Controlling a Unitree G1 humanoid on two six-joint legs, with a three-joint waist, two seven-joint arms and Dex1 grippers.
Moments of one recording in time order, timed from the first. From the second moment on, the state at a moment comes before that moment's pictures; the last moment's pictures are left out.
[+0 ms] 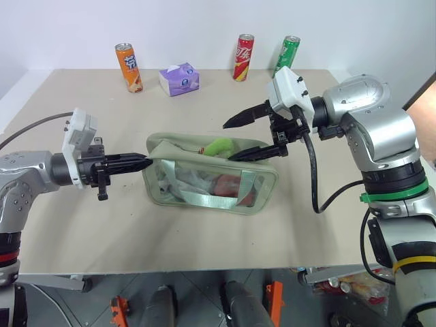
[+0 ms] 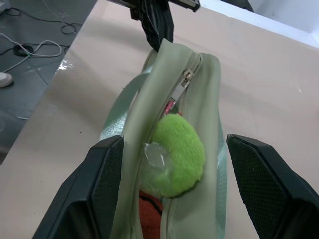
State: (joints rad) left arm -0.48 0.89 0.21 -0.10 -0.75 0.72 -1.21; right arm -1.10 -0.68 0.24 0.06 0.34 0.45 1.42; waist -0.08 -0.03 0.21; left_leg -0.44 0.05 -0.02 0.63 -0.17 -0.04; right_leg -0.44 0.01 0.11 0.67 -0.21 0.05
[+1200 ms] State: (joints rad) left arm -0.47 0.89 0.21 -0.11 -0.75 0.71 -1.18; right arm -1.23 -0.62 0.22 0.25 0.35 0.56 1.49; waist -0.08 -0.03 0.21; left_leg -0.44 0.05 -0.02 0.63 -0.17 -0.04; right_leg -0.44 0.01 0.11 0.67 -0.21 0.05
